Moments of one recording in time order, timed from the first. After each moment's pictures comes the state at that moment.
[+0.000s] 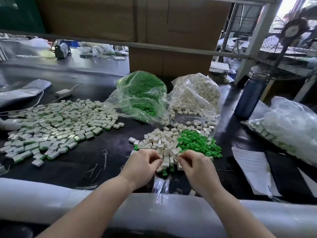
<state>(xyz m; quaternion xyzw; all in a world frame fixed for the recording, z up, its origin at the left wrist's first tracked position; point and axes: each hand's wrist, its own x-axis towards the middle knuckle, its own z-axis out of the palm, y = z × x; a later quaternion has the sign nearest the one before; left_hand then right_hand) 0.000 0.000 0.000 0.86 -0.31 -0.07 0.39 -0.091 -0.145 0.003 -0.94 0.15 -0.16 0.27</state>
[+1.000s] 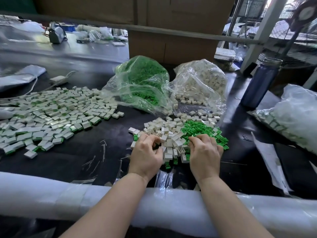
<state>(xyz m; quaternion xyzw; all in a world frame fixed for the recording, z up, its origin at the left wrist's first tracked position) 0.009 -0.023 -0.032 0.85 -0.25 0.09 0.45 -0.057 -0.160 -0.035 -0.92 0.28 -0.27 0.10</state>
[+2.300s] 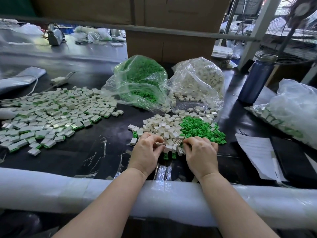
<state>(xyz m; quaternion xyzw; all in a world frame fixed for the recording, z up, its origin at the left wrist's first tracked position) 0.003 -0.020 -0.028 0.85 -0.28 0.04 0.45 -0.069 -0.159 -0.035 -0.94 0.23 -0.22 0.11</state>
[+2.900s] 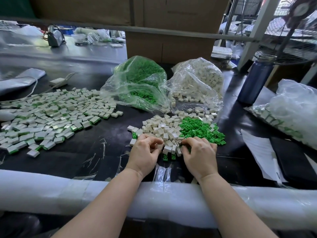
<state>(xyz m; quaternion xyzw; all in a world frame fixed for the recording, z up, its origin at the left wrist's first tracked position) 0.007 -0.016 -0.031 0.83 -0.27 0.00 0.49 -0.069 -0.158 -0.035 -0.94 0.23 -0.23 0.13</state>
